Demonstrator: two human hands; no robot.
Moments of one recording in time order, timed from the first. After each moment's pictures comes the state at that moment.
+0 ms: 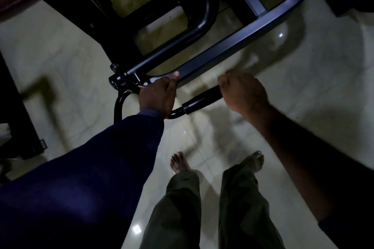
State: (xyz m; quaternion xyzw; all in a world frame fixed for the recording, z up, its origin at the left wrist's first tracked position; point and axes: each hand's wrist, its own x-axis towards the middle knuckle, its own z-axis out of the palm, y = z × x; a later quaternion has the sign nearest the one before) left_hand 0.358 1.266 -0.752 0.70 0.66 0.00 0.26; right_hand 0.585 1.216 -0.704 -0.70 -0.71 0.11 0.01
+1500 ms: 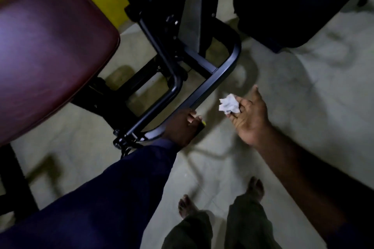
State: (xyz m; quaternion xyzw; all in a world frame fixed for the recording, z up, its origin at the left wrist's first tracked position) left_hand 0.452 1.262 -0.637 0.77 0.49 0.05 0.40; right_hand 0.648 1.180 -0.597 -0.53 0.09 0.55 0.64
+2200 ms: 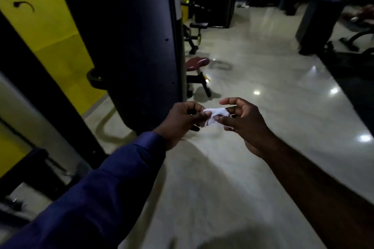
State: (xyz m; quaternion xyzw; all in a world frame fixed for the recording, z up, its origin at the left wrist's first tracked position) left_hand 0.973 1.100 -0.244 0.75 0.12 0.08 0.65; right_hand 1.058 0.915 -0.235 -0.70 -0.21 0.19 0.65
